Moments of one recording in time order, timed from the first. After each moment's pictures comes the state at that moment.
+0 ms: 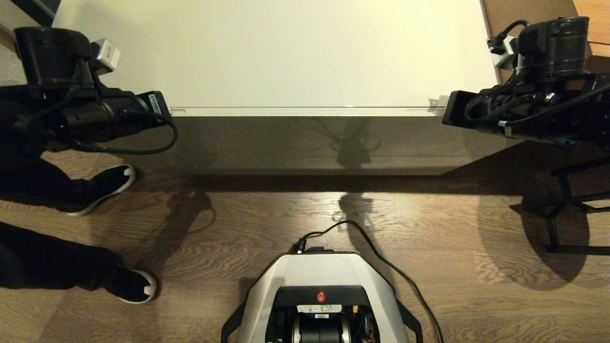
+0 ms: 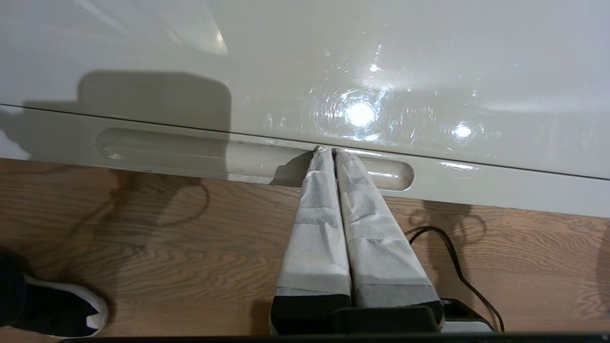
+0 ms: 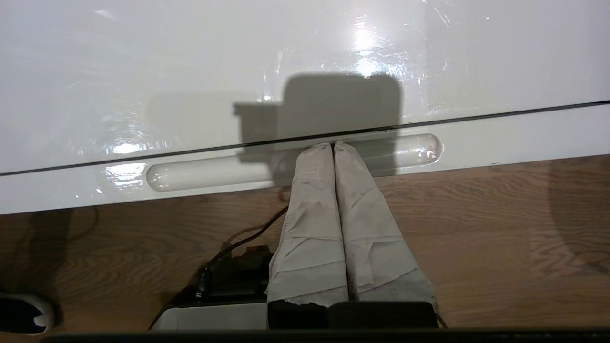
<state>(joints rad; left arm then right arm) -0.07 1.72 -1.38 -0.16 0.02 -0.20 0.28 1.76 -1.41 -0.02 -0.28 0.25</state>
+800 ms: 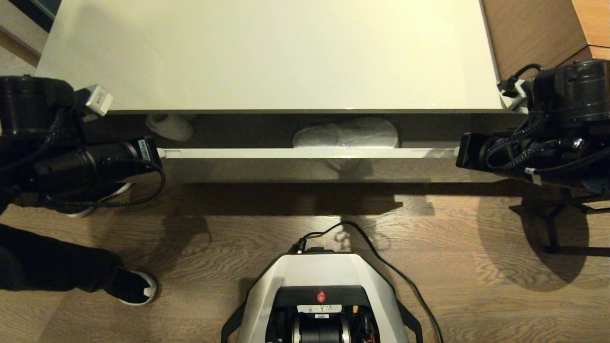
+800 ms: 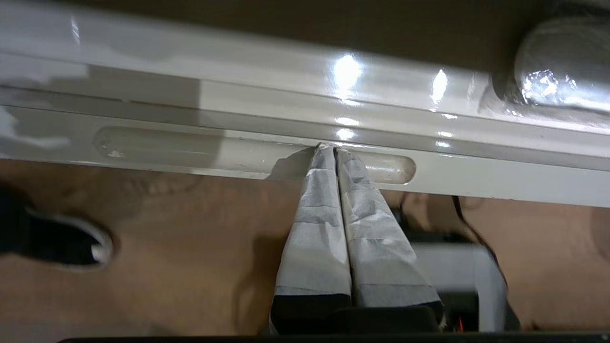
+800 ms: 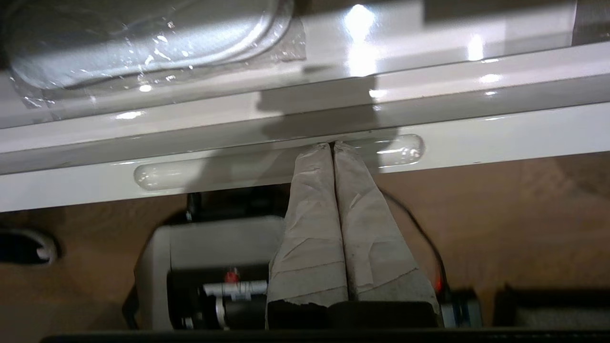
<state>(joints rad) -0.07 1.59 -1.02 -0.16 -0.01 -0.20 0.29 1.62 -1.12 0.00 -0.28 0.30</state>
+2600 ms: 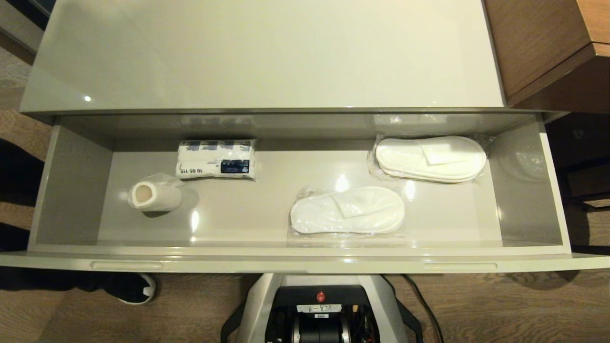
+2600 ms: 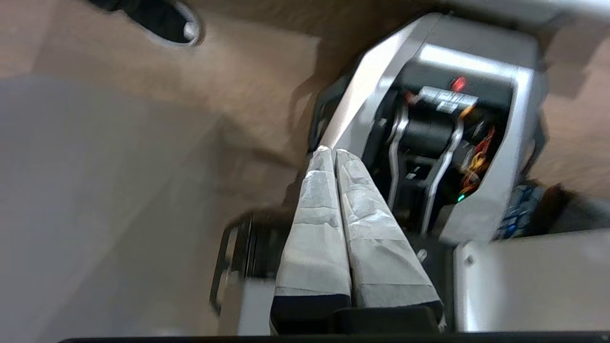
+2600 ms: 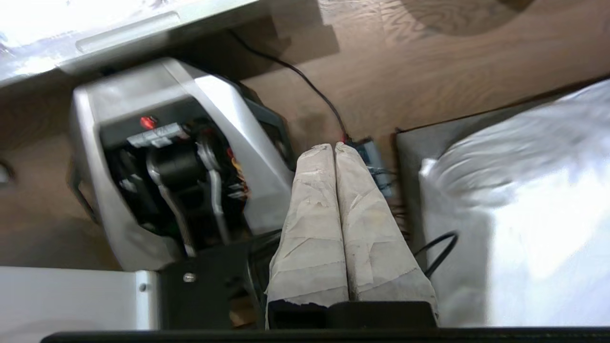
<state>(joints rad) 0.06 0.33 -0.97 1.16 -0.01 -0.18 0.18 0.34 -1.09 1.26 -0.30 0.34</state>
